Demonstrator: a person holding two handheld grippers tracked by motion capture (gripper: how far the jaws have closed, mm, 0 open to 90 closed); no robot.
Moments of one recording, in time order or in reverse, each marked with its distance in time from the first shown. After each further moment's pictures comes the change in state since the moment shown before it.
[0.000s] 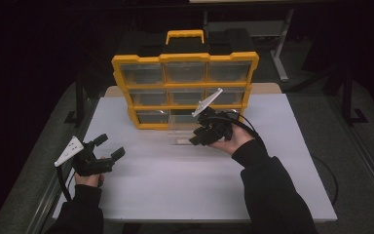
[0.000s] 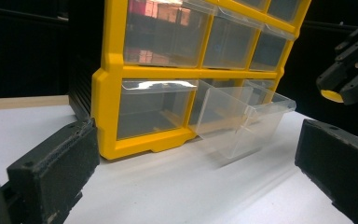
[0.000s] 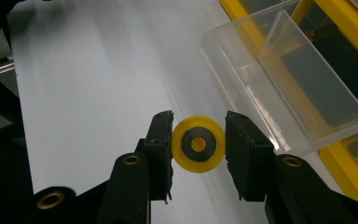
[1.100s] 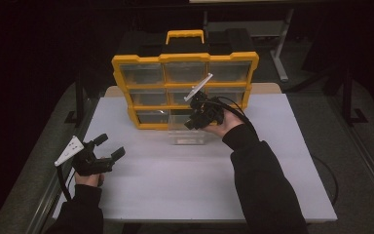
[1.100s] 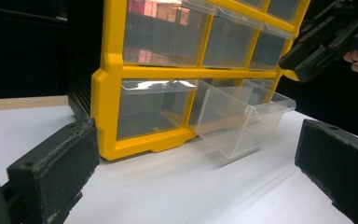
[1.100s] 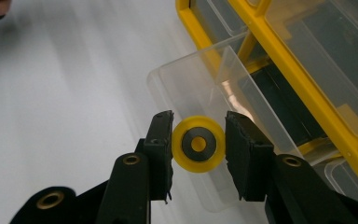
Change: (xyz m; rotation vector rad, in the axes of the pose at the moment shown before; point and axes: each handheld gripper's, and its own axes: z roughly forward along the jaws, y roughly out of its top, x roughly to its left) left arm 0.001 0.000 0.001 0.000 -0.005 0.002; right arm -0.028 0.034 0.010 0.017 -0.082 0.008
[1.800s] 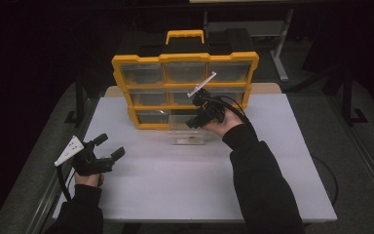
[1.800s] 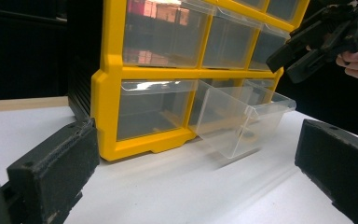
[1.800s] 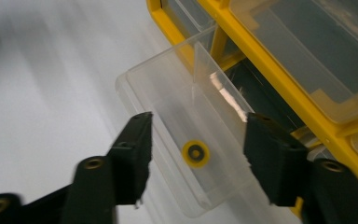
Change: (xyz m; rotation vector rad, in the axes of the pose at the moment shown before) left arm 0.000 0.000 0.000 -0.001 0.000 0.005; right arm -0.012 -0.005 0.004 -0.020 -0.045 0.095
